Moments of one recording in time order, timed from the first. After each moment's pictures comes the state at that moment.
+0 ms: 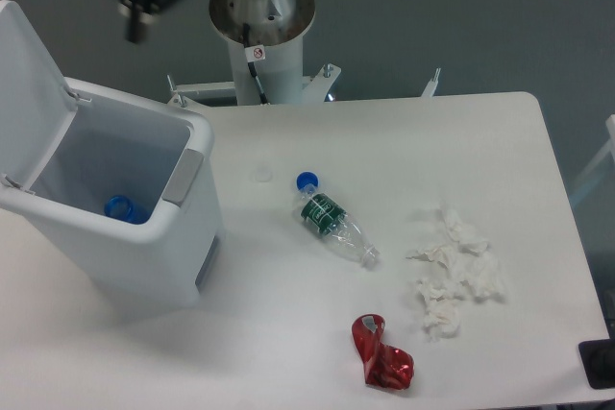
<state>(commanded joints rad) 2.18 -1.24 -1.69 -1.29 1.09 0.51</state>
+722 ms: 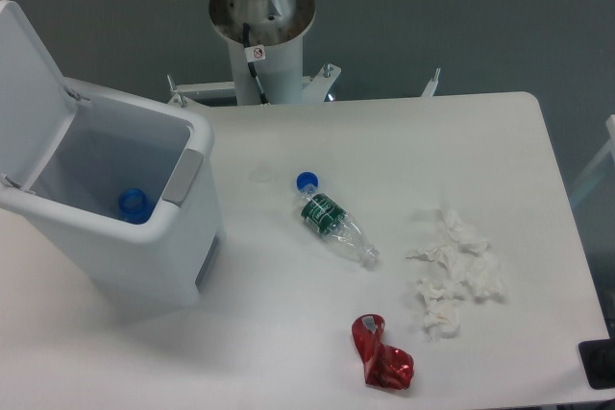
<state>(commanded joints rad) 2.09 -1.25 -1.68 -1.28 0.91 0.41</state>
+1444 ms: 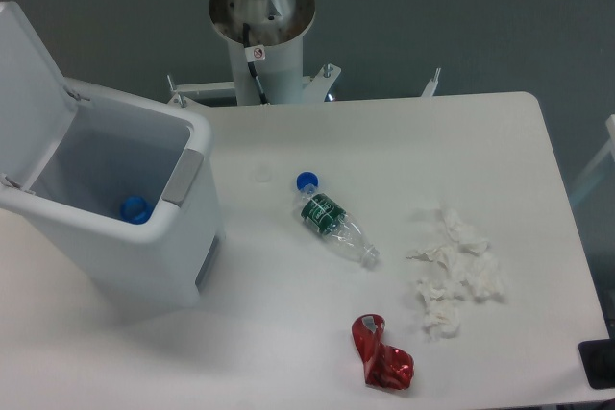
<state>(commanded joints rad) 2.07 -1.37 -1.61 -1.19 0.91 0.39</state>
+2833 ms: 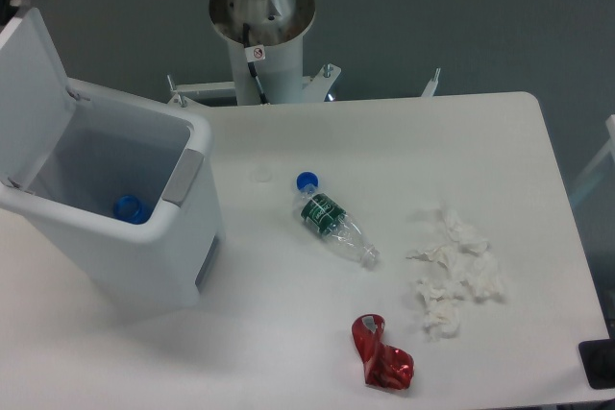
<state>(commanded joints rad) 2.10 -1.35 -1.61 -1.19 1.07 0.37</state>
